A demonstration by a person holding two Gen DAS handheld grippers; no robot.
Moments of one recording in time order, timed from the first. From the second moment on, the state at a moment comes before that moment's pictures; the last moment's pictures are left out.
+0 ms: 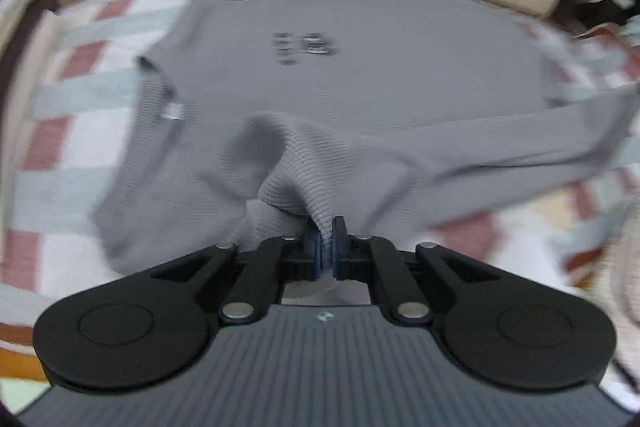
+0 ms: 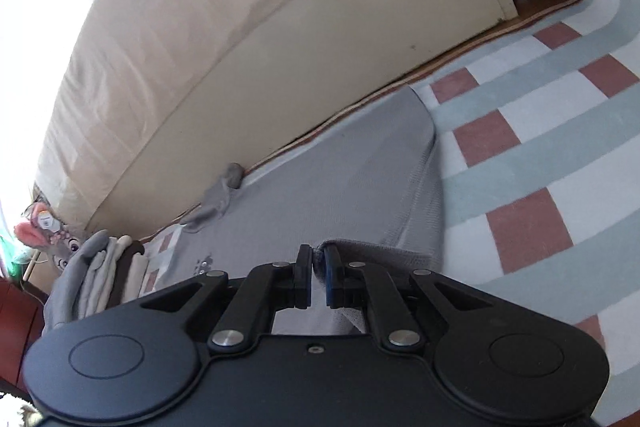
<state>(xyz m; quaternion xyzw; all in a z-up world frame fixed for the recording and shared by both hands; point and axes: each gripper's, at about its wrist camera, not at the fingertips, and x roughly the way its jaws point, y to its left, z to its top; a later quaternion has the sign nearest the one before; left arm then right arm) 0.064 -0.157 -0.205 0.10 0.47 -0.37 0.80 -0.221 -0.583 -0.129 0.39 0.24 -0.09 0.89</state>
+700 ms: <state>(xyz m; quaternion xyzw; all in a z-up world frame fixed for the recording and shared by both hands) 0.049 -0.169 -0.162 0.19 0.33 -0.33 0.86 -0.219 -0.605 -0.141 0.46 0.20 -0.07 0.86</state>
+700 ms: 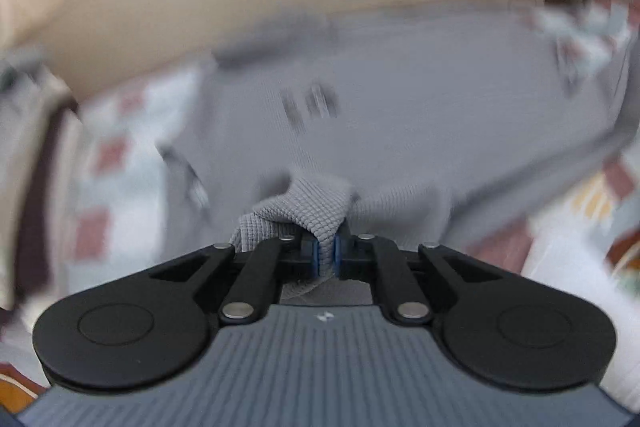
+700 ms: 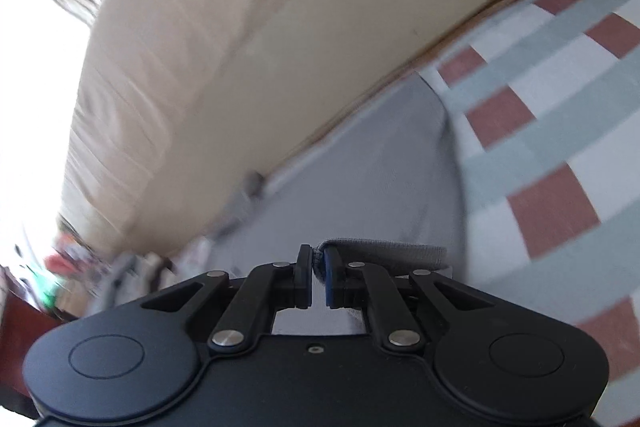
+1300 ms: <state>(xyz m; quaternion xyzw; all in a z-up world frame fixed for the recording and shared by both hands) 0.009 -0.068 -0.030 -0.05 0.28 -0.35 0.89 -0.343 -0.596 -0.112 0.54 -0.01 0.03 0.84</state>
